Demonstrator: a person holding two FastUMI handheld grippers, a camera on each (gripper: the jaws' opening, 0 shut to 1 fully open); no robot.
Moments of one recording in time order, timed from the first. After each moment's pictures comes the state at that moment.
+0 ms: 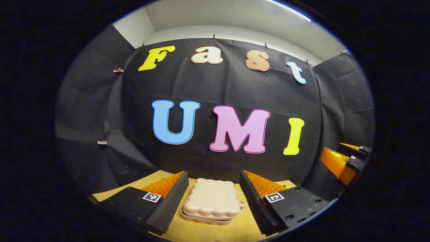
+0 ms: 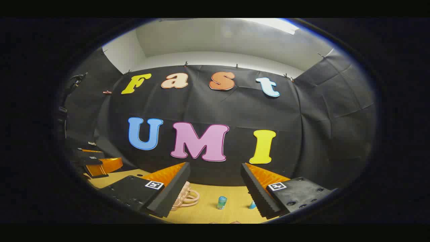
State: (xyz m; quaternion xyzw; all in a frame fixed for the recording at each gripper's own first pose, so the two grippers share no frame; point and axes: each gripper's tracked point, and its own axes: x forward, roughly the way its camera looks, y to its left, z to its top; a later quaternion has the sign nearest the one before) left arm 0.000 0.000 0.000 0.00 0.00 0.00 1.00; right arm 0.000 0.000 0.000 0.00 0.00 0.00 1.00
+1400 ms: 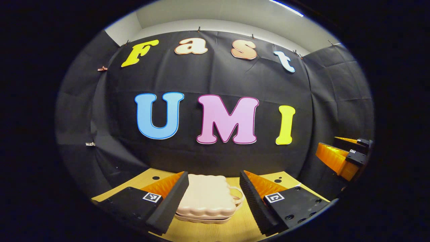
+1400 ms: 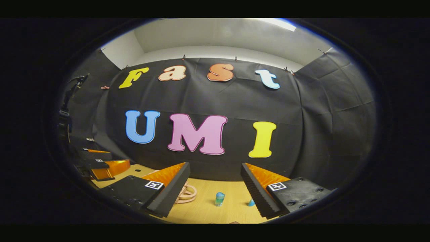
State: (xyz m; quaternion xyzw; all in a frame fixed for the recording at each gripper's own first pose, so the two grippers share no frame) left arm 0.041 -0.037 -0.034 0.03 0.04 -0.05 1.00; right arm 0.016 -0.016 -0.034 0.00 0.04 0.00 1.00
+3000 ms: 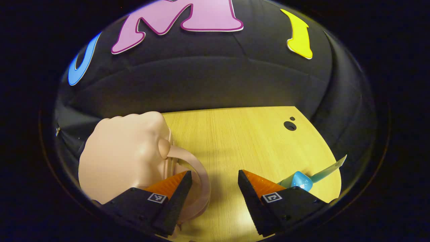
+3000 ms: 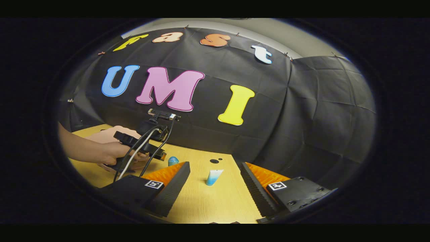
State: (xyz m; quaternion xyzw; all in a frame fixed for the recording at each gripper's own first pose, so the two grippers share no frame) left arm 0.273 -0.170 -0.334 0.10 0.38 -0.04 0.92; right arm -0.004 -0.127 -0.170 -0.12 0.19 -0.10 0.97
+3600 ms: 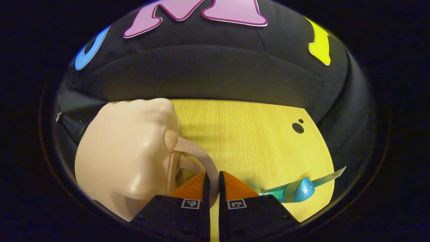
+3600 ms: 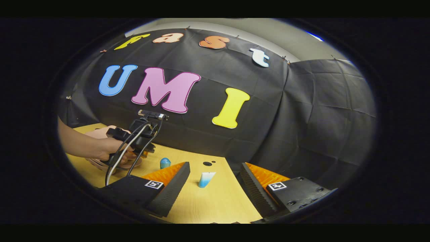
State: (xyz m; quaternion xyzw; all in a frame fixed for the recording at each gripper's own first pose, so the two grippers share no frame) left arm 0.267 -0.169 -0.315 0.02 0.42 -0.04 0.90; right arm -0.004 -0.135 -0.166 -0.12 0.18 -0.11 0.97
